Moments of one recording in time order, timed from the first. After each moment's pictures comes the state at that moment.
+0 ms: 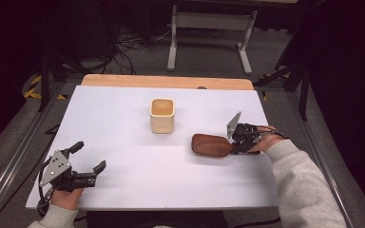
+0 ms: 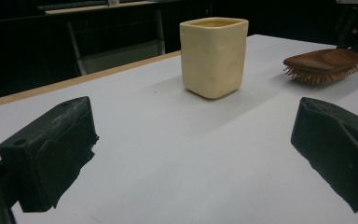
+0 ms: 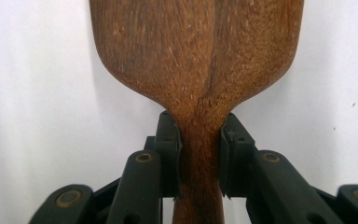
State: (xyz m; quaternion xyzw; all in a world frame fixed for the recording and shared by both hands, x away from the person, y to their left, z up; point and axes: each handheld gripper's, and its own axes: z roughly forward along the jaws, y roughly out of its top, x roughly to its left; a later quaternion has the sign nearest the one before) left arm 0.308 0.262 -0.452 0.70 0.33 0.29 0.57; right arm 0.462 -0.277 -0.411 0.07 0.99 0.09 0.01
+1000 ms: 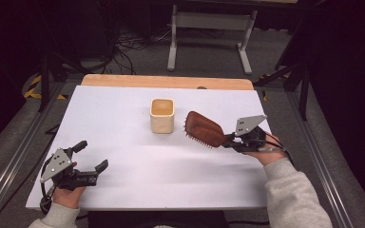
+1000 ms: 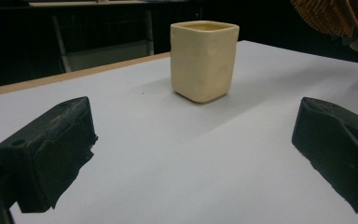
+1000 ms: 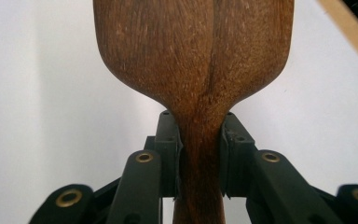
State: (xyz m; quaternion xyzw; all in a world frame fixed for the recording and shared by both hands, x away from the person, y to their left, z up) left arm 0.314 0.259 -0.453 0.70 0.33 0.25 0.58; right arm 0.410 -0.275 -0.371 0.11 0.92 0.35 0.15
